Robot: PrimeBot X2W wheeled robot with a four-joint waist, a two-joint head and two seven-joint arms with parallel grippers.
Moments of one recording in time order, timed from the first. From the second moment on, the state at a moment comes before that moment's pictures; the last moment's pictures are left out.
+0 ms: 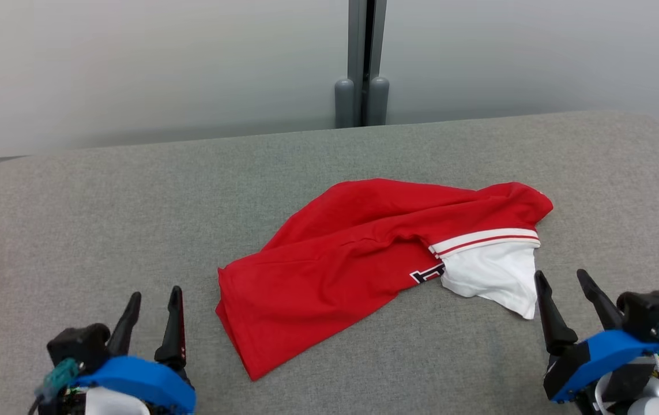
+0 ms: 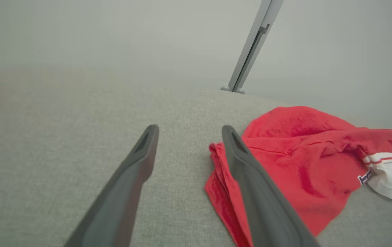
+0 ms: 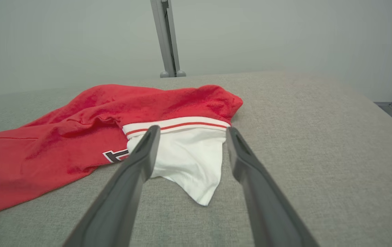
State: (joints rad) left arm -0.03 0.22 -0.19 0.22 -0.49 -0.01 -0.14; right arm -0.04 -0.05 -0.10 0.09 0.14 0.13 0.07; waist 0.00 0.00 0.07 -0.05
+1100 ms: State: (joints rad) left arm -0.34 0.22 -0.26 0.23 -0.68 0.08 0.54; right arm -0.23 -0.05 -0.04 0.11 0.20 0.13 0.33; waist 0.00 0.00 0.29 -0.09
